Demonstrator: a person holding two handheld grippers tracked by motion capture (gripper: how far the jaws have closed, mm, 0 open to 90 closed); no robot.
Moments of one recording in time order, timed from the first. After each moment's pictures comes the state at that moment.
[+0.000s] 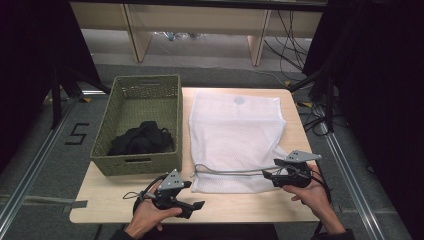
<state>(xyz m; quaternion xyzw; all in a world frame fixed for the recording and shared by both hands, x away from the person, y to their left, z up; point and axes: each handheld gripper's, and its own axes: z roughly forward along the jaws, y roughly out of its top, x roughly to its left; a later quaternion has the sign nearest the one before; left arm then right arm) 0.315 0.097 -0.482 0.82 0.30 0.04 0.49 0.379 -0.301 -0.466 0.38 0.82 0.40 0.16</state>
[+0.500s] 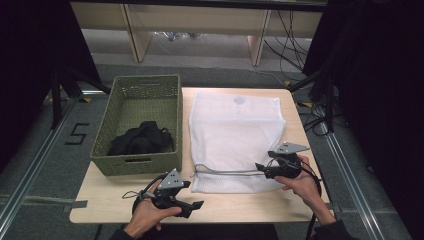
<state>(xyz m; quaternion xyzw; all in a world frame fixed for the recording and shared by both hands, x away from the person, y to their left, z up) 0.319 0.099 -0.482 0.83 0.30 0.05 0.47 0.410 -0.282 -0.473 0.36 0.83 0.39 0.17</state>
